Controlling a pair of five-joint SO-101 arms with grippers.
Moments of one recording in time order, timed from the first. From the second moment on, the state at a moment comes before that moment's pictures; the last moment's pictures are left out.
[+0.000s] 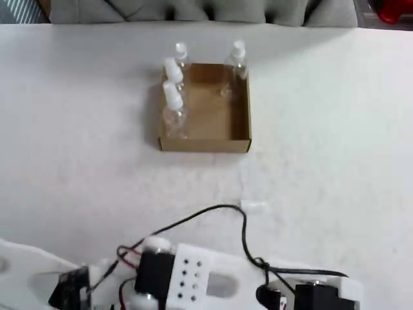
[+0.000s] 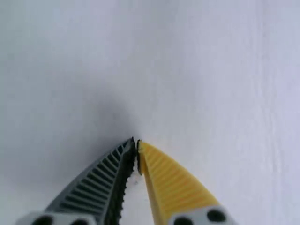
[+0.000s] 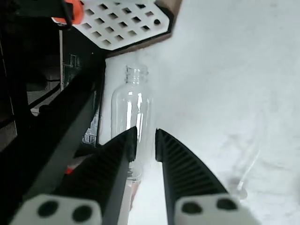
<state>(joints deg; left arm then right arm) -73.6 45.8 -16.6 33.2 26.9 -85.0 -20.2 19.4 96.0 22.9</state>
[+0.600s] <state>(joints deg) -73.9 79.5 -73.8 44.0 26.7 -93.5 -20.2 38.9 75.0 12.0</state>
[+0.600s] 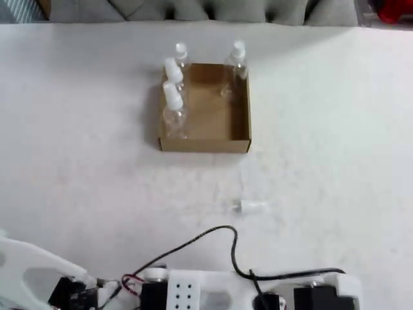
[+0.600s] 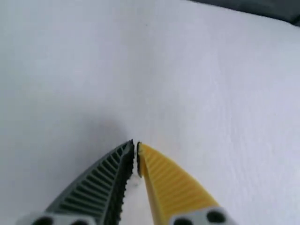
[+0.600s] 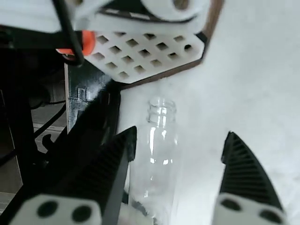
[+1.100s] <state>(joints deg) -73.9 87.9 -92.0 49.3 26.8 -94.9 -14.2 45.8 62.6 11.5</state>
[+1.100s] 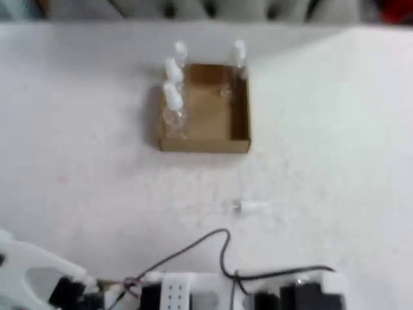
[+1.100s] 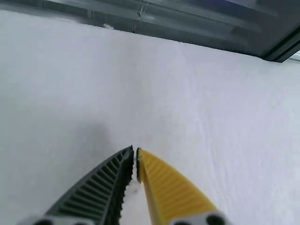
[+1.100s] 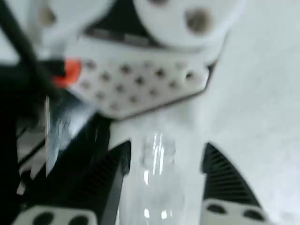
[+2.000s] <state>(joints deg) -72.0 88.0 -92.2 51.4 26.8 -65.8 -19.3 36.8 71.9 17.6</state>
